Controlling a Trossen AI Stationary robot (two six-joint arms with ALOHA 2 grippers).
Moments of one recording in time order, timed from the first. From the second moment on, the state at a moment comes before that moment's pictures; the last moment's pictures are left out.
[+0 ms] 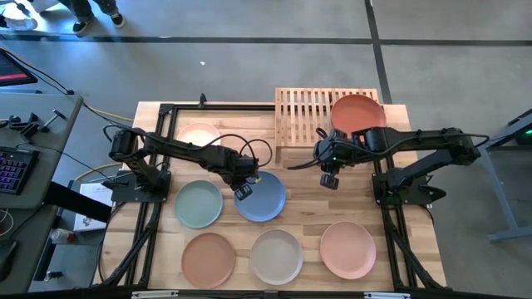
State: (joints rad) left arm 0.01 1.71 1.13 -0.81 -0.08 -0.60; right arm 0.05 1.30 1.29 -1.08 0.22 0.20
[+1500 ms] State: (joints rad) left arm 0.02 1.83 1.13 -0.73 -0.06 -0.47; right arm 0.18 1.30 1.29 -1.08 0.24 0.25
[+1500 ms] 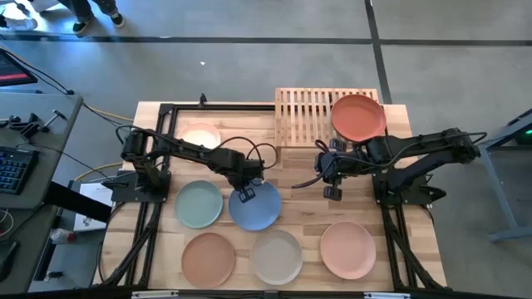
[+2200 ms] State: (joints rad) left arm 0.03 1.61 1.12 -0.76 -0.06 -0.31; right arm 0.18 1.30 1.29 -1.02 0.23 0.11
